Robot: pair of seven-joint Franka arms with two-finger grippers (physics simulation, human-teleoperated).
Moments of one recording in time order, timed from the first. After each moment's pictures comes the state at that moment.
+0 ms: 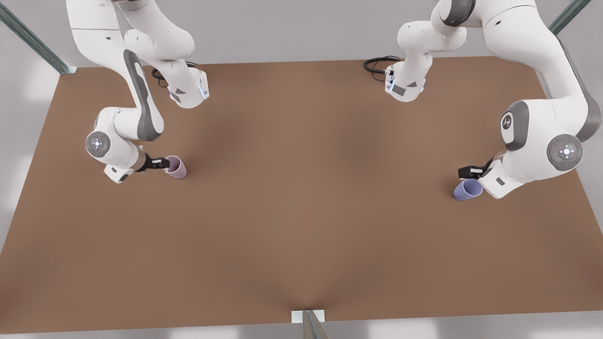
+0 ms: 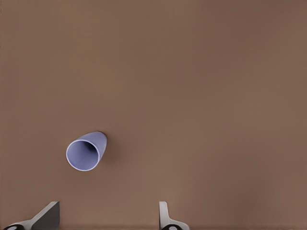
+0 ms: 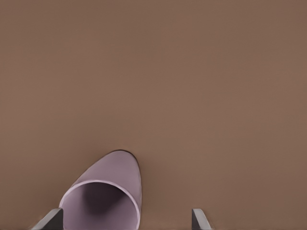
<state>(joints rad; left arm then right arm) -0.04 0.31 0.02 -1.41 0.05 1.50 0.09 -0.06 0.00 -0.01 -2.41 0.00 2.24 -0.12</state>
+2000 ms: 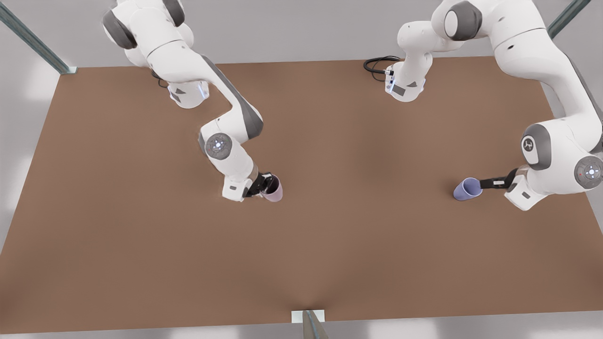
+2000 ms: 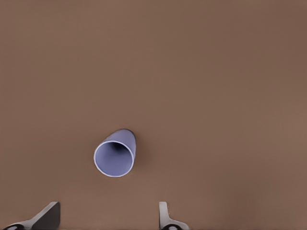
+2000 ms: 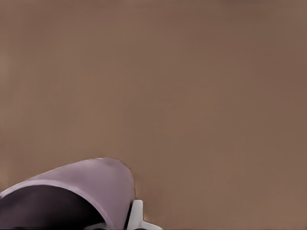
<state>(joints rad) -0.04 0.39 0.23 -1.48 -0.01 1.61 0.16 0.53 0.49 0.08 -1.59 0.15 2.24 0.07</state>
